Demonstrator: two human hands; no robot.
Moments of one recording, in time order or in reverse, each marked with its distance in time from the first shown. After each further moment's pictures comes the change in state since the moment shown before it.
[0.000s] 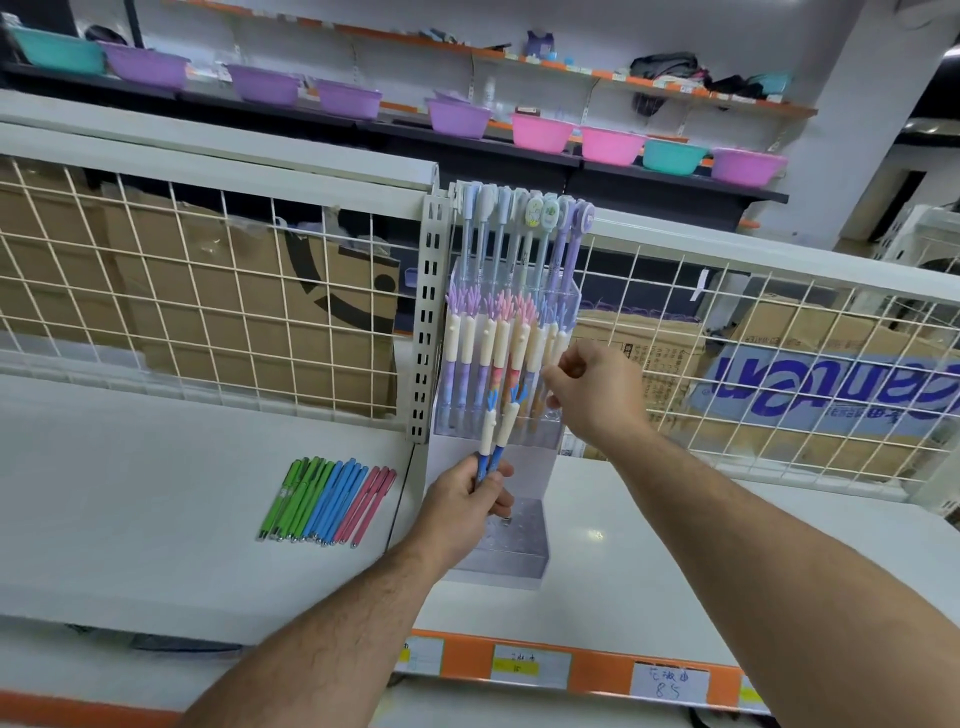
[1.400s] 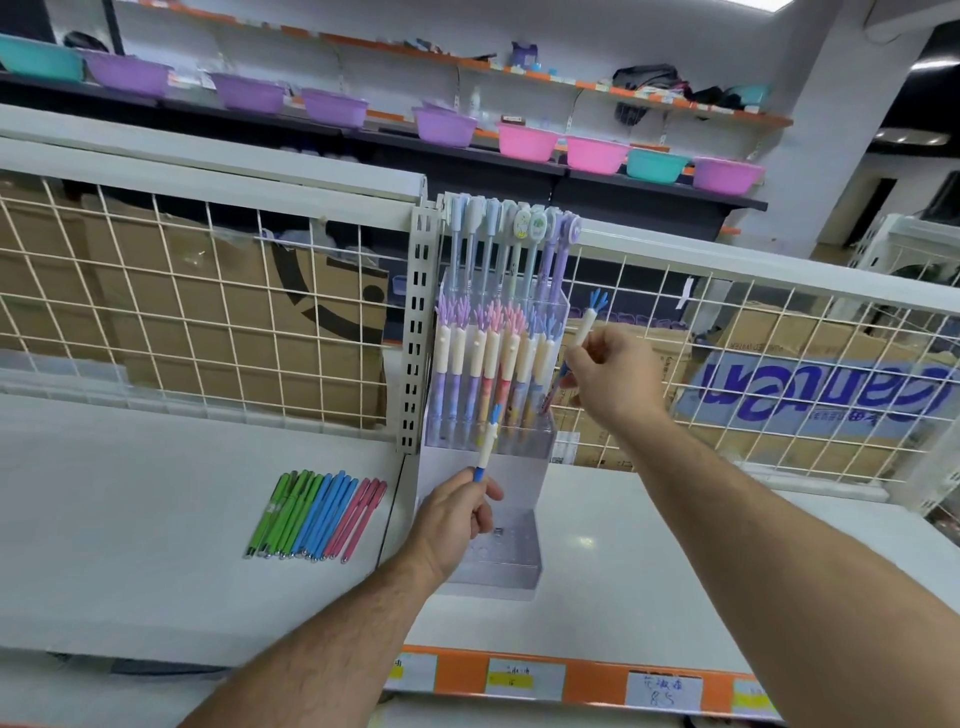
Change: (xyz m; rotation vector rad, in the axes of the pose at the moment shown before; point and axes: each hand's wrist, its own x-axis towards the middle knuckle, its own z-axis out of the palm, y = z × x) left_hand 0.003 -0.003 -0.002 -0.088 -0.021 -0.039; right_hand 0.017 -0.001 -0.019 0.142 0.090 0.051
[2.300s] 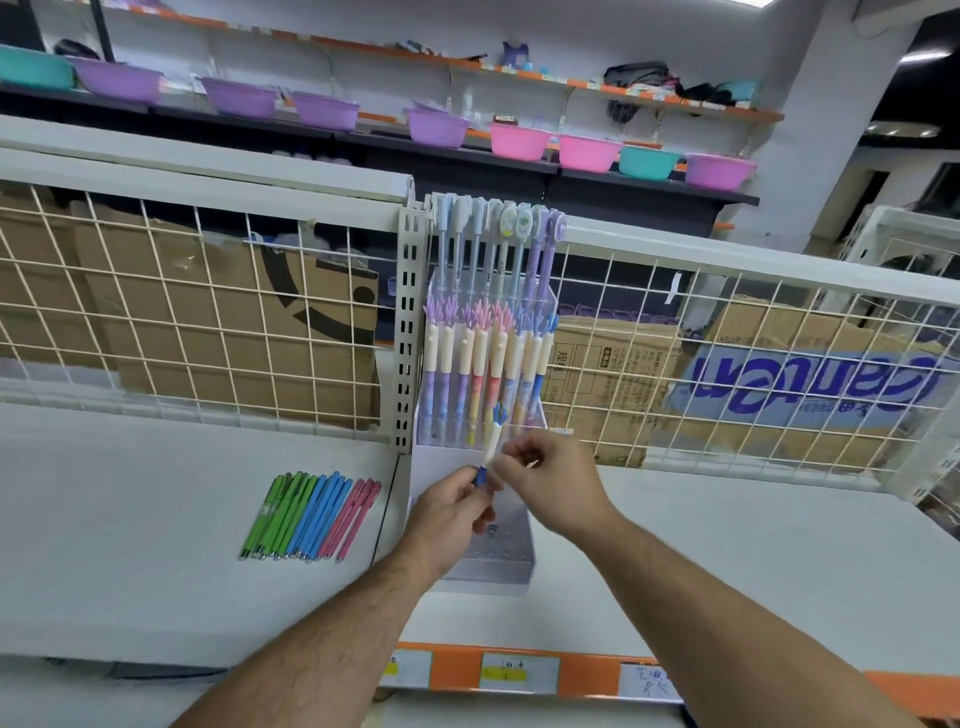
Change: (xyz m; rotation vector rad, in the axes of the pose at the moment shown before) left_hand -0.003 0.002 0.003 0.054 -0.046 0.068; right_hand -0.070 0.054 0.039 -0.075 -0.300 -0.053
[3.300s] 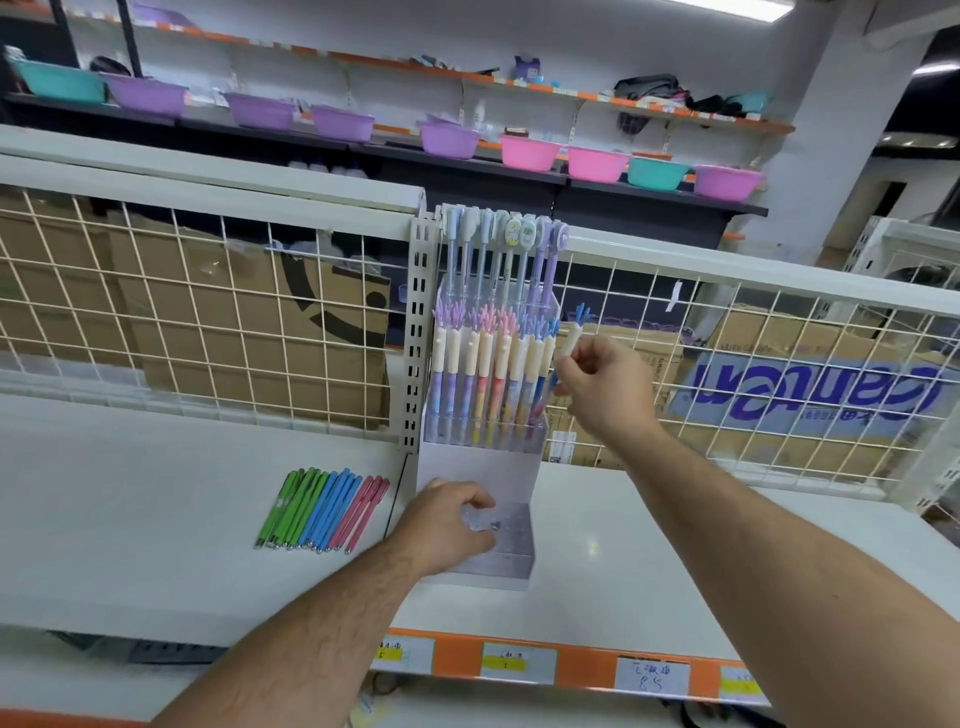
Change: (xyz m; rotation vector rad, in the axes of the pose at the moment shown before) left_hand 0.001 -0.011 -0.019 0.662 -0.075 0.063; right_hand 0.035 -0.048 -0.067 0.034 0.294 -0.020
